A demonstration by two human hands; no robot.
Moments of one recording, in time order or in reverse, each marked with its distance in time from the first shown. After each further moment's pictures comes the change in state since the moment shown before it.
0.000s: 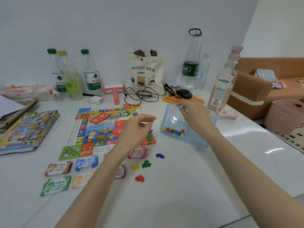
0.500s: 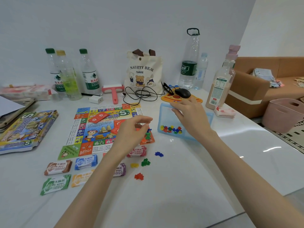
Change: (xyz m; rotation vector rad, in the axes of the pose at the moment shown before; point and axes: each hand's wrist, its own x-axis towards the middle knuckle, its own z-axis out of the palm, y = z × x) left_hand -0.008 -0.005 -0.002 -0.043 0.015 -0.012; right_hand -0.017 -0.013 -0.002 -0.032 0.195 -0.267
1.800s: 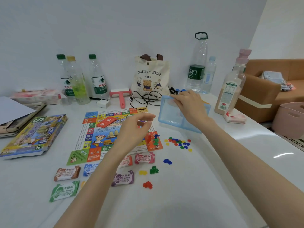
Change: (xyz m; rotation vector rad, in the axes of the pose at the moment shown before) left_hand 0.017 0.001 -0.021 -0.031 0.016 0.007; right_hand 0.058 0.009 0.032 -0.012 -0.051 -0.002
